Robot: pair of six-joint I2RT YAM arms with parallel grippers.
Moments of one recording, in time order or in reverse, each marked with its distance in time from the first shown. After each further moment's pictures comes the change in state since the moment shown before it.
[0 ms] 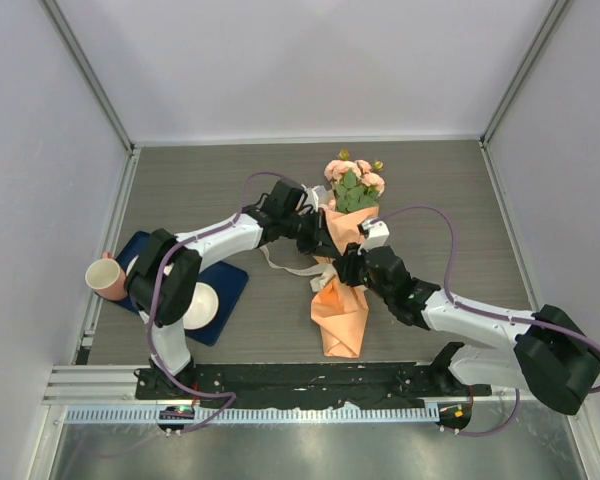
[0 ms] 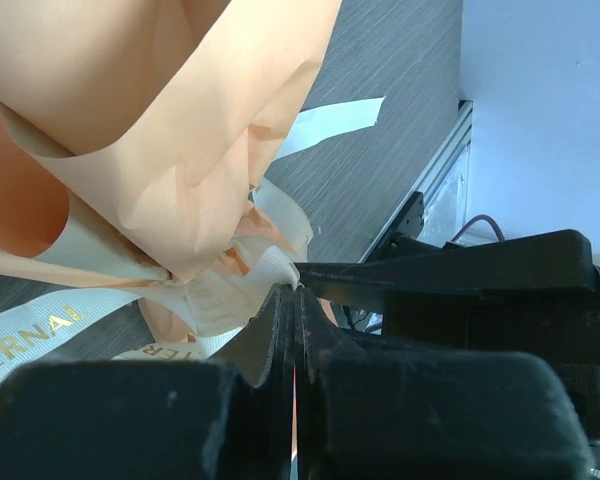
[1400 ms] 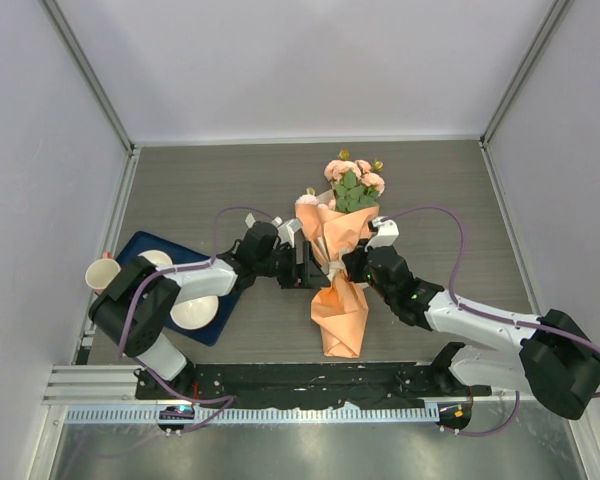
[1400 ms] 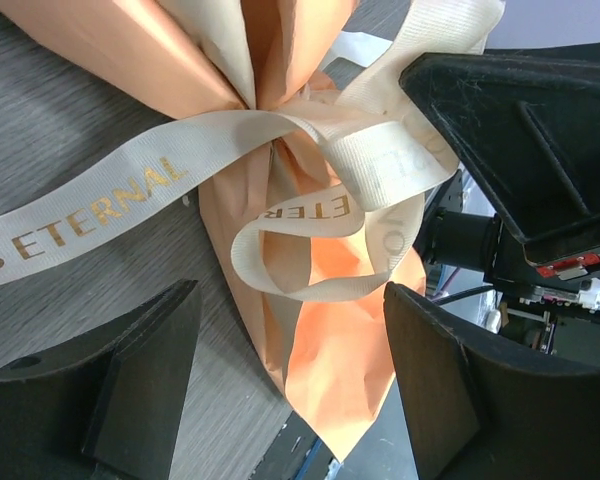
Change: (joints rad) left arm -0.015 -0.248 -0.542 0.439 -0.095 -0.054; right arm 0.004 -0.029 0.000 -0.024 0.108 0.074
